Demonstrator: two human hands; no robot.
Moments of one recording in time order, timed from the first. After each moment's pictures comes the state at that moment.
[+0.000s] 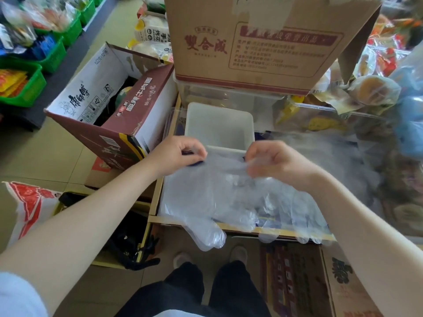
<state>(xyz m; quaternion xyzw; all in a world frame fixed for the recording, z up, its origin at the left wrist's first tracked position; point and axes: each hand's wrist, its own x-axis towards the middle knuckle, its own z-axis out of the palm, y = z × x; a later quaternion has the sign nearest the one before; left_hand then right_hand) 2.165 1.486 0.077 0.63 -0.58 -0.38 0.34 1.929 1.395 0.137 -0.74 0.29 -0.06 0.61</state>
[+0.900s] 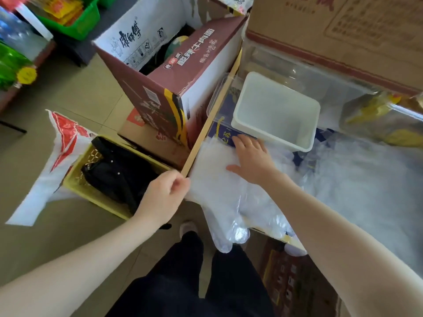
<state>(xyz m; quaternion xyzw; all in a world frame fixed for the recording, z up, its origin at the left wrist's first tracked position) 2.138 1.619 0.007 0.82 -0.29 -0.36 0.34 2.039 1.404 -0.018 -0.94 0.26 0.17 0.13</state>
